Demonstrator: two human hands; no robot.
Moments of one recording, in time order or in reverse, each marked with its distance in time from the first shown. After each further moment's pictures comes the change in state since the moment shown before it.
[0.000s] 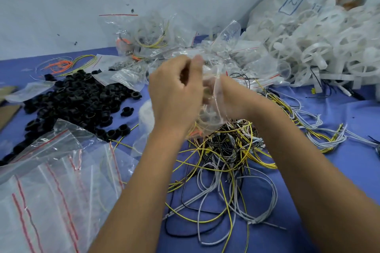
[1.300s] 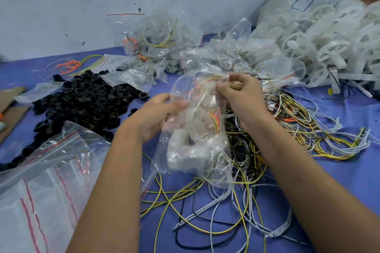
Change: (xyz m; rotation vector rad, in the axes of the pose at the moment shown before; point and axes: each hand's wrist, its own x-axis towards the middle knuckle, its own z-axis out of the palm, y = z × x) left_hand 0.015 -0.108 -0.032 -0.472 -0.701 -0.883; right_hand 0.025 0.041 0.032 0.609 0.745 0.258
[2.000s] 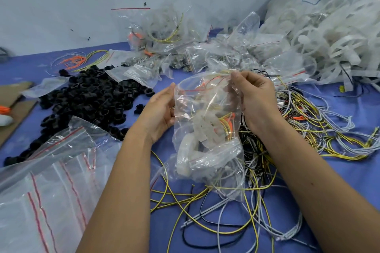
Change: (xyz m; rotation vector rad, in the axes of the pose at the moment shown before) left_hand 0.007 -0.021 -0.002 -0.281 0.077 0.127; right_hand -0.012 0.001 -0.003 0.318 -0.095 0.019
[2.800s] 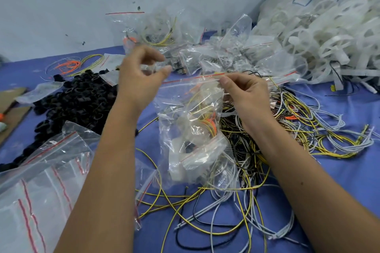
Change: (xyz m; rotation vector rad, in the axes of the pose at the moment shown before) left_hand 0.001 0.068 0.011 0.698 0.302 0.689; right_hand 0.007 0.010 -0.006 -0.137 0.044 -0.175
